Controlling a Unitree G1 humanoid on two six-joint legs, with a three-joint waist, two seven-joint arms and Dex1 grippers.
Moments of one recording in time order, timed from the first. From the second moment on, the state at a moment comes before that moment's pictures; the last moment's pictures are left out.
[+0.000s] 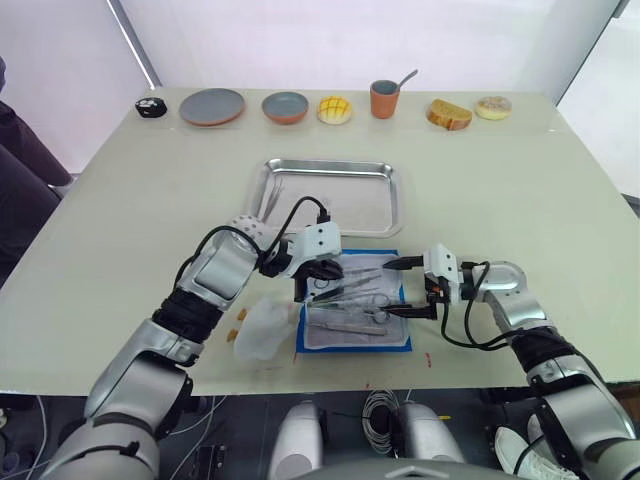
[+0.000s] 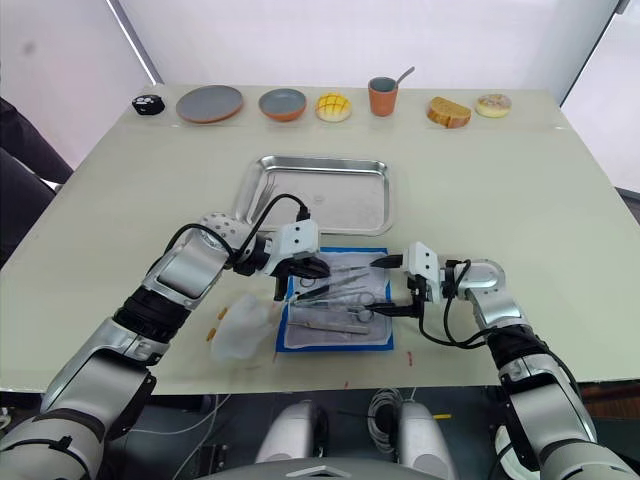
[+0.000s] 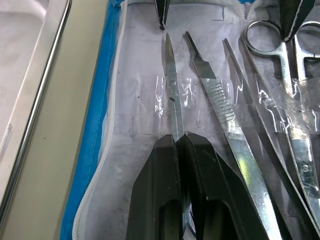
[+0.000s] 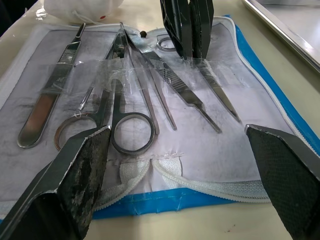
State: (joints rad) left arm -0.70 0.63 -0.44 0.17 0.02 0.40 -1.24; right arm -0.53 -0.36 0.22 0.60 0.17 -0.24 1.30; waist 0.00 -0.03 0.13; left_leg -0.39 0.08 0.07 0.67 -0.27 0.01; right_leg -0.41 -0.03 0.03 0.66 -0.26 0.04
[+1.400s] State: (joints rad) left arm -0.86 0.81 -0.47 0.20 0.06 0.56 -1.49; right arm -0.58 -0.36 0.27 0.59 0.12 -0.14 1.28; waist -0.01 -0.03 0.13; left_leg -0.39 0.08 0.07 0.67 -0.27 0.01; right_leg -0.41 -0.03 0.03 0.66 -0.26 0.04
